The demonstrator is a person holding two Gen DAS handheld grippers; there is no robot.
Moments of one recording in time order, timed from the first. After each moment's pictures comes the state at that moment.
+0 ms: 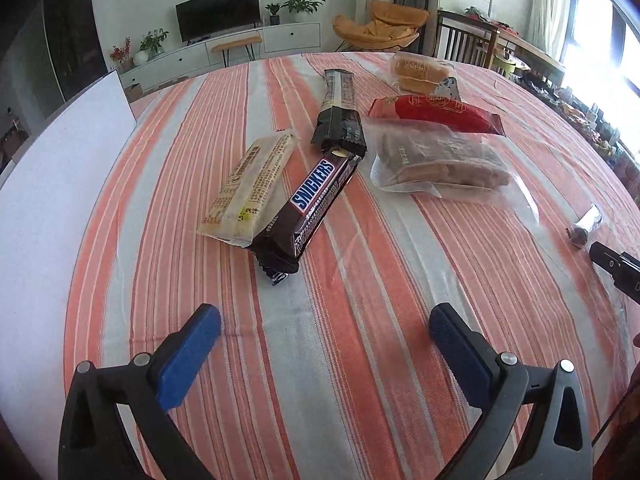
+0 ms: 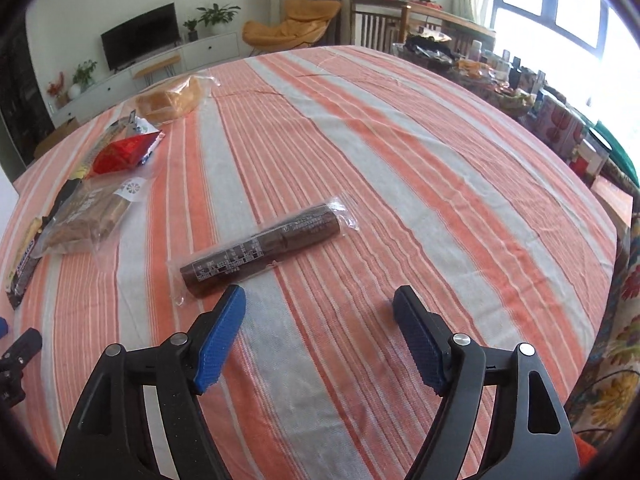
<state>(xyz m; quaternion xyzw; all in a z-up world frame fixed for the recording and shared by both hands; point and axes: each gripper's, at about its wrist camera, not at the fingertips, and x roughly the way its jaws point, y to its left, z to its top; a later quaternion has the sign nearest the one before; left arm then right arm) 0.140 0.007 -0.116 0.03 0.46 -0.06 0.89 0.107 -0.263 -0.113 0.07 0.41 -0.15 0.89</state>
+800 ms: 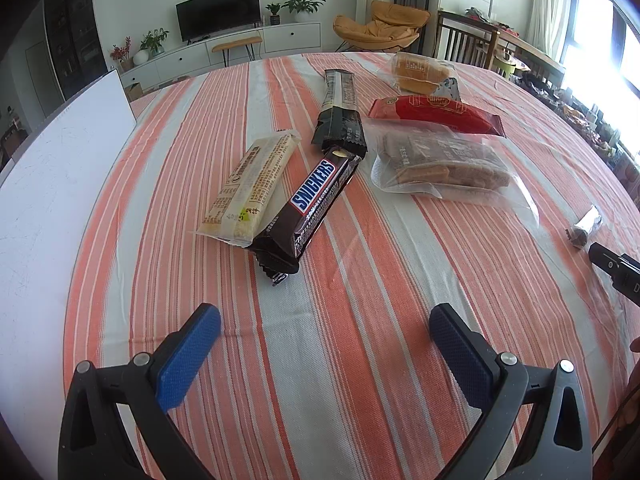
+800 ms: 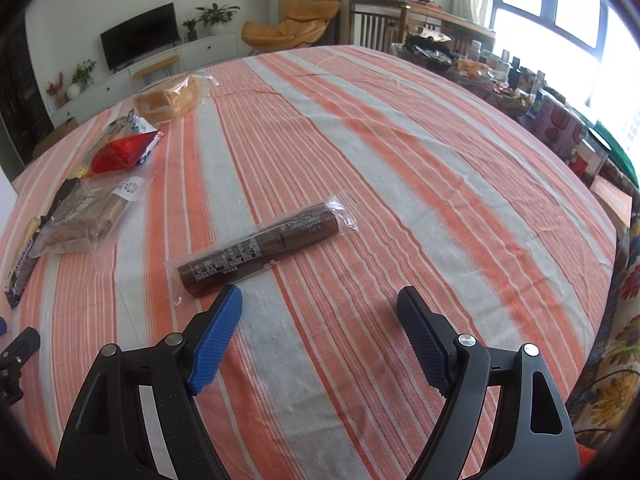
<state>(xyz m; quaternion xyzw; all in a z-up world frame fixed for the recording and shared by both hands) 0.140 0.007 -0.116 0.03 0.46 -0.06 0.89 0.103 -0.263 -0.112 0.07 0.41 -0.16 0.89</state>
